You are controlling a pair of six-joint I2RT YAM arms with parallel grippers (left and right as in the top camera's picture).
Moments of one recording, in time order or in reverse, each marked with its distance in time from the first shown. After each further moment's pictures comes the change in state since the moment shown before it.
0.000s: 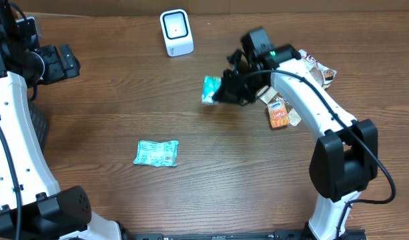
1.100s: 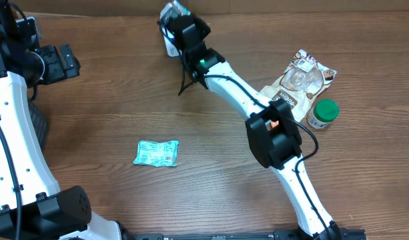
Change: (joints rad) left arm 0.000 0.000 0.000 0.001 0.000 0.000; right arm 0.217 0.570 0.428 0.971 0.995 -1.096
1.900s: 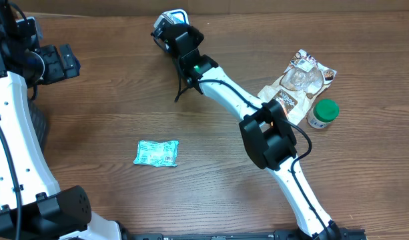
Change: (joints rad) left arm 0.000 0.000 0.000 0.000 0.000 0.000; right arm 0.038 0.001 0.000 -0.053 -0.010 0.049
